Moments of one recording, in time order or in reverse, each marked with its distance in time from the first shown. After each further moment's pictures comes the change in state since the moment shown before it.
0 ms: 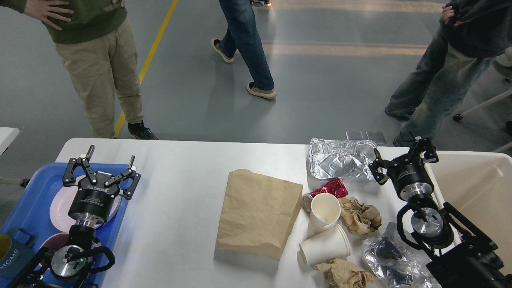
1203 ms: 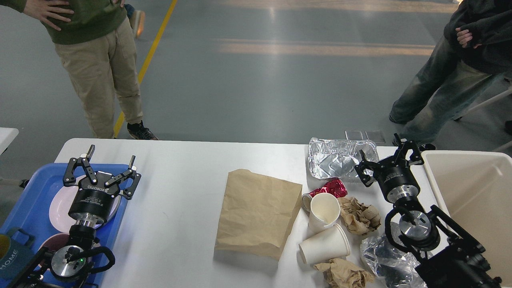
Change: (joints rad) left arm 0.000 0.000 0.001 0.000 0.000 -0.005 0.001; right arm -0.007 0.043 -0.016 0.042 0.012 0.019 0.001
